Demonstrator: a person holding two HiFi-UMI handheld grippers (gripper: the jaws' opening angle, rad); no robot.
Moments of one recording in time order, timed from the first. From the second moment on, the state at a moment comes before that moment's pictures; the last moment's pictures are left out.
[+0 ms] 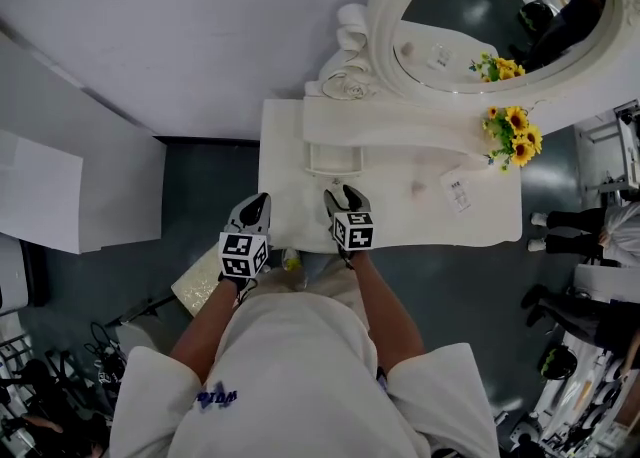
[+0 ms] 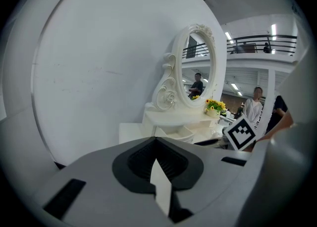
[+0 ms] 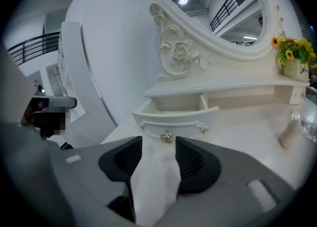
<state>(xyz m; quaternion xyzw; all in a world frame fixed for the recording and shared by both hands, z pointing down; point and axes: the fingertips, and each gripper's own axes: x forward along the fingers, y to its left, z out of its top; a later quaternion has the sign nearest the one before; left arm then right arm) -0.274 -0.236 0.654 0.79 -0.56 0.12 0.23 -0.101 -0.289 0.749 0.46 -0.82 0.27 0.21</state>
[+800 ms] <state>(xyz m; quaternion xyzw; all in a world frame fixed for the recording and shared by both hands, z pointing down) -0.270 -0.257 0.471 0.84 -0.54 0.05 0.07 -0.036 -0.213 0.481 0.53 -0.84 0.00 0.09</state>
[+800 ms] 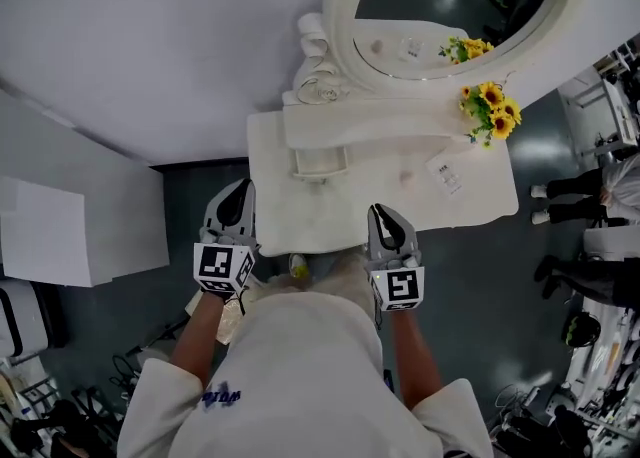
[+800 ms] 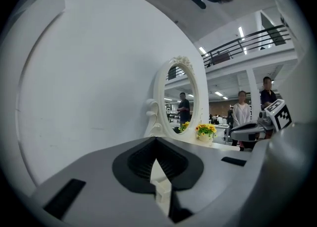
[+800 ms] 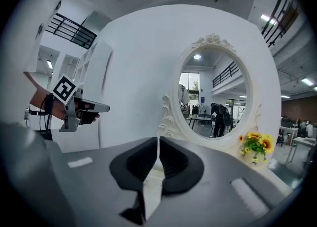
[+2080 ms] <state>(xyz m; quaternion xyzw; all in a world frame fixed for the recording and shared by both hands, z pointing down) -0.259 -0.235 0.439 0.85 -0.52 0.06 0.00 -0.024 -0.194 0.414 0.56 -0.82 -0.05 0.06</state>
